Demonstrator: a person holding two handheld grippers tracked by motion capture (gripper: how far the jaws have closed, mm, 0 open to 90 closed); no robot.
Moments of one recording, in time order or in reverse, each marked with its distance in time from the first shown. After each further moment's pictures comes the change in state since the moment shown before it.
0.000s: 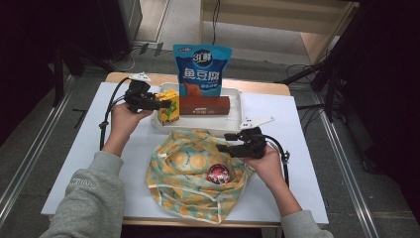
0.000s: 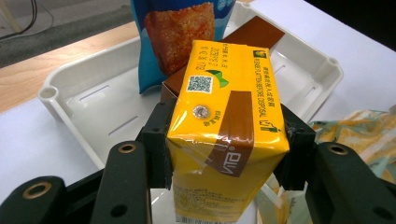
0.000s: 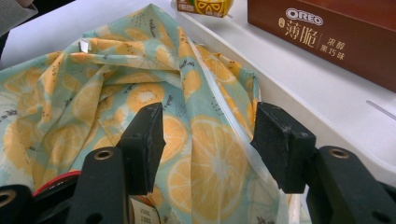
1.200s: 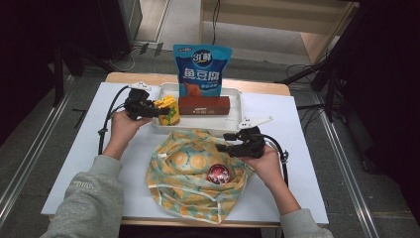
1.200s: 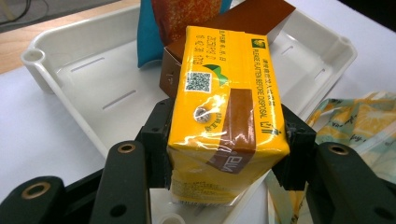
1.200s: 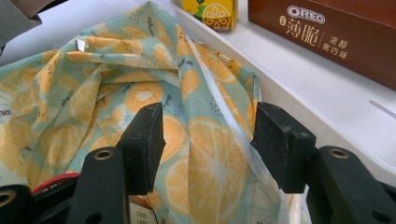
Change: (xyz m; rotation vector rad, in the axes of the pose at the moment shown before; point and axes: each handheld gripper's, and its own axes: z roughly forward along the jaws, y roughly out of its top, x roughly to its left) left arm 0.004 -0.027 0.010 0.020 -0.003 -0.008; right arm -0.001 0.000 0.004 0.006 0.000 -0.001
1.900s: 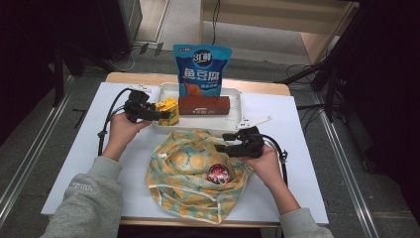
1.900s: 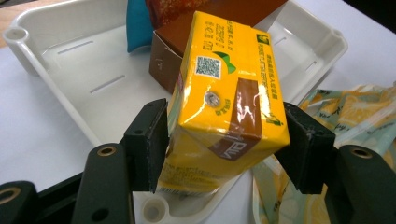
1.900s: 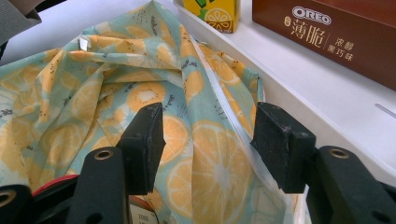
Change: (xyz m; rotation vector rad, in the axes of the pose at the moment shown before) left arm -0.004 -0.003 -0.004 0.043 -0.020 -0.036; right arm 0.001 0.001 0.002 0.006 0.008 -0.008
